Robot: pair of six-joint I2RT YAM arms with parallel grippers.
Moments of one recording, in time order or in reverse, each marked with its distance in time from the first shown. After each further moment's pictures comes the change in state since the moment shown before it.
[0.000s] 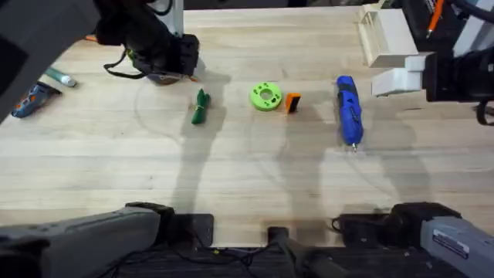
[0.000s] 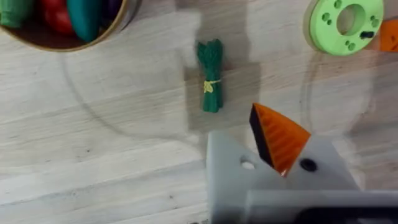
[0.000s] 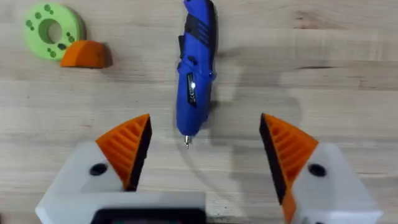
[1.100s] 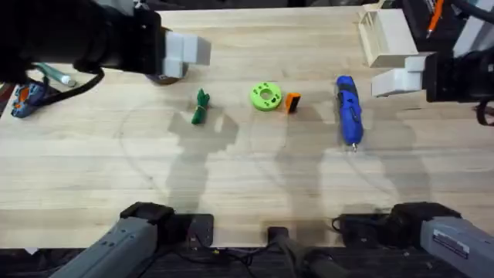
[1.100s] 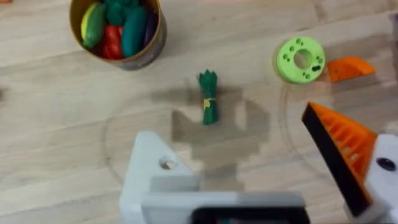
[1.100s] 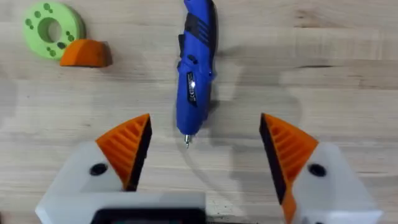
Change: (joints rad) left arm 0.000 -0.360 0.000 0.019 -0.023 -0.023; right arm 0.000 0.000 0.000 -0.003 0.000 0.000
